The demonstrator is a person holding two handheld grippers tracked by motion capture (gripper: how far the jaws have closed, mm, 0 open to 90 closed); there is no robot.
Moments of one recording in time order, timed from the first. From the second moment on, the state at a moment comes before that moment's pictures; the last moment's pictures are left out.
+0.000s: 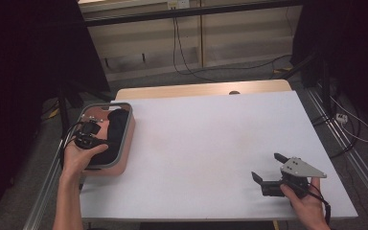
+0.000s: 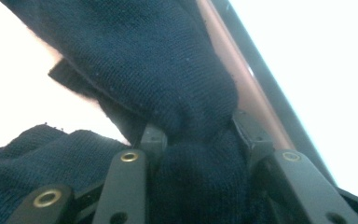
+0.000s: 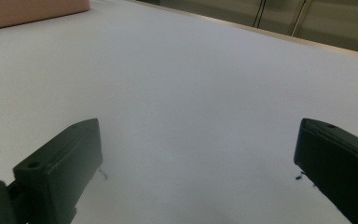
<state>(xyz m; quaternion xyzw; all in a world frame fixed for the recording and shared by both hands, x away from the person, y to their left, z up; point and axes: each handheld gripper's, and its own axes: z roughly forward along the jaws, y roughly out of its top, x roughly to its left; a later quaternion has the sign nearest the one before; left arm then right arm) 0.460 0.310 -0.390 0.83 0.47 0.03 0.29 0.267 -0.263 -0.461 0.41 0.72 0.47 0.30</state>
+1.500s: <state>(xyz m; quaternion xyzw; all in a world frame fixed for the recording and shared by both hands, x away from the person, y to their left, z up) 0.412 0.330 -0.324 0.70 0.41 0.24 0.53 0.265 -0.263 -0.459 0.41 0.71 0.49 0.30</state>
